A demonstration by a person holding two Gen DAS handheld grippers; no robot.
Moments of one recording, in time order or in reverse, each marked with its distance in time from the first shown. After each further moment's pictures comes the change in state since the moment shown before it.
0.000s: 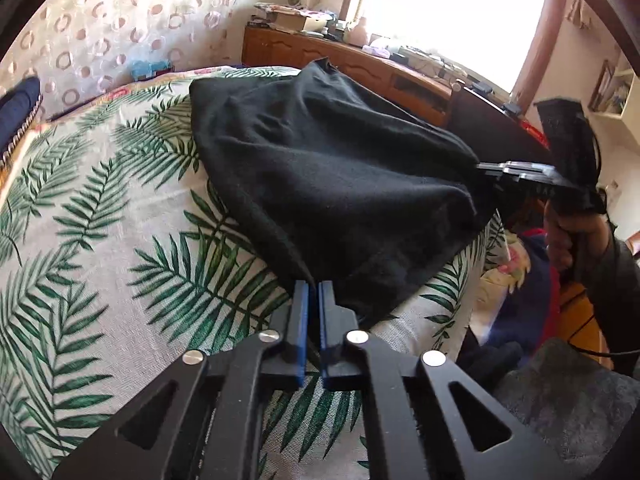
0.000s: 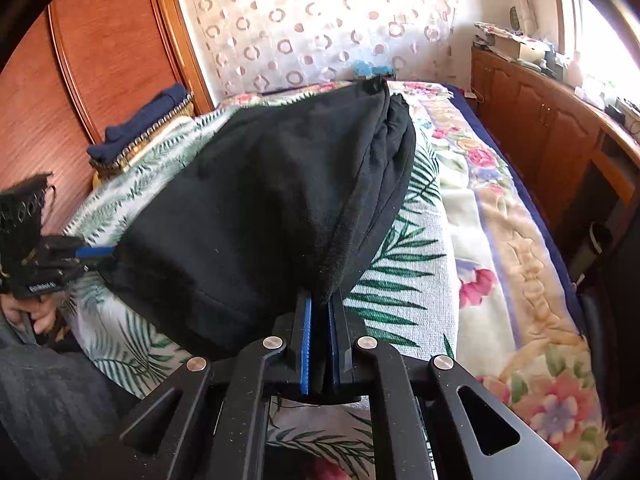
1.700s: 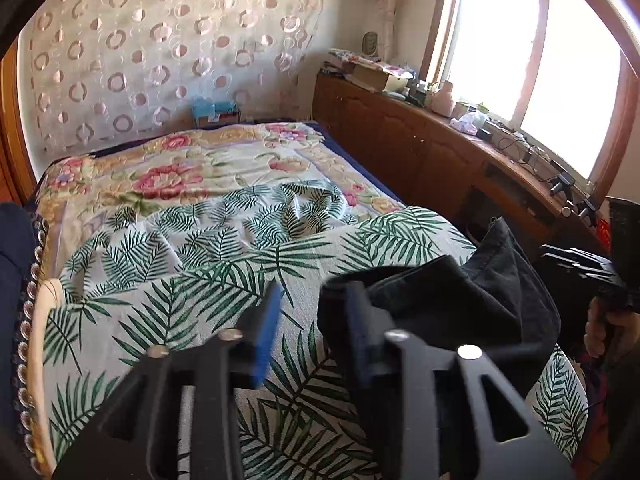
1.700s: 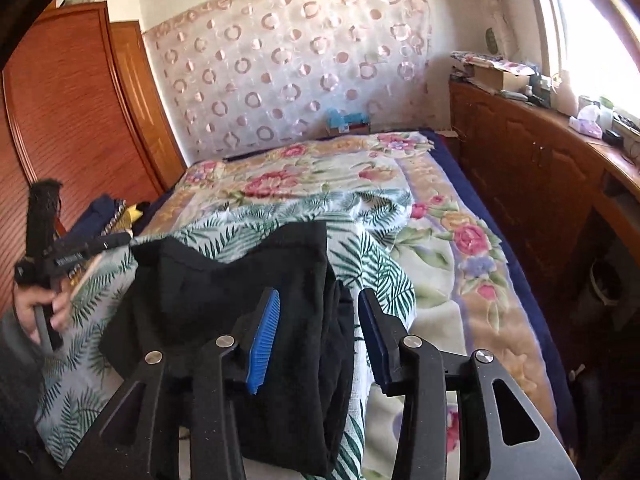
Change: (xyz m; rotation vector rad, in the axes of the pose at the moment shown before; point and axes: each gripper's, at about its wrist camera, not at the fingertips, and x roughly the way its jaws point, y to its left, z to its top) left arm 0.074 0.158 0.225 -0.125 -0.174 0.164; right arm 0.041 -0.025 0.153 0.039 -0.105 -0.064
